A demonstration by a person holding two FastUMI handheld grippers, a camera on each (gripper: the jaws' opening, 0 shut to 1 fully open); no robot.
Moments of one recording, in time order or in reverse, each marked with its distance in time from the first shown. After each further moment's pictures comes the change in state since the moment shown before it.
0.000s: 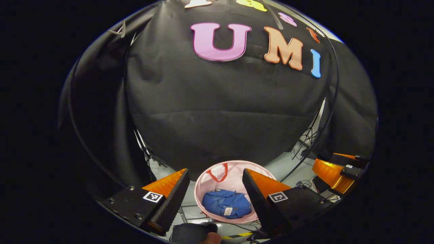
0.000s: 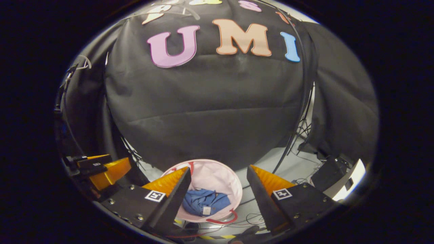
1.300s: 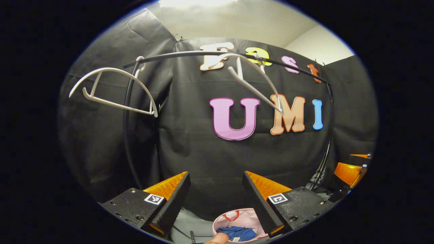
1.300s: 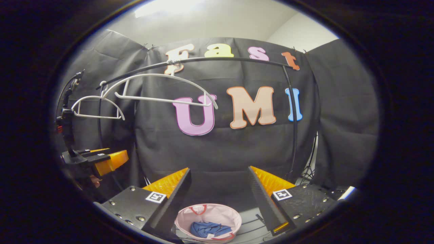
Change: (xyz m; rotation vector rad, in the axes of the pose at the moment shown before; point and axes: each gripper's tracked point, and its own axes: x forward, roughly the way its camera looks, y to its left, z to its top) left arm -0.167 0.031 0.187 0.026 -0.492 0.131; right arm -0.176 0.009 0.160 -0.032 -0.463 0.154
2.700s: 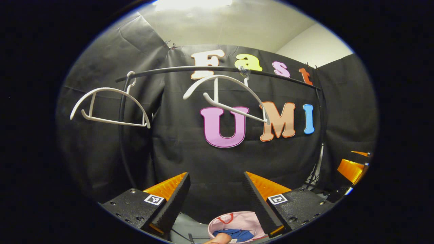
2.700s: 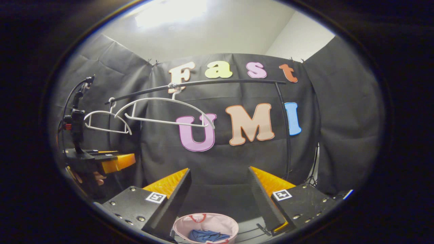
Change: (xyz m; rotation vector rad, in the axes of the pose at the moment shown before) left arm -0.012 -0.028 0.020 0.028 0.009 -0.026; right arm -0.028 -0.034 0.029 0.046 -0.112 0.051
